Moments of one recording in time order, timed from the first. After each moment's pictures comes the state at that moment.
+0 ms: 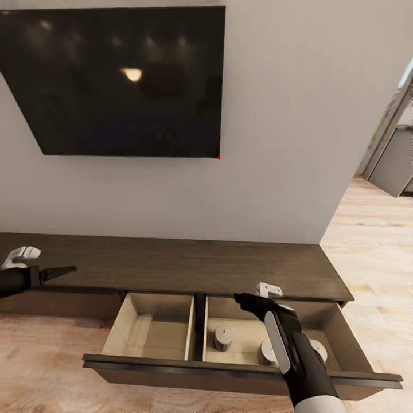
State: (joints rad) left arm -0.32 0.77 0.25 -1.58 0.87 1.04 -0.50; right arm -0.45 0.17 -0.05 -1.19 -0.18 0.64 -0.07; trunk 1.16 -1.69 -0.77
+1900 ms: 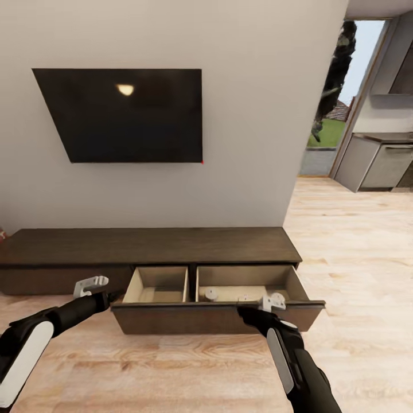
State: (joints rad) left arm -0.27 0.35 0.06 -1.57 0.69 0.78 -0.01; right arm -0.38 0.16 -0.05 -1.16 -0.17 0.56 -0.07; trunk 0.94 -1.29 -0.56
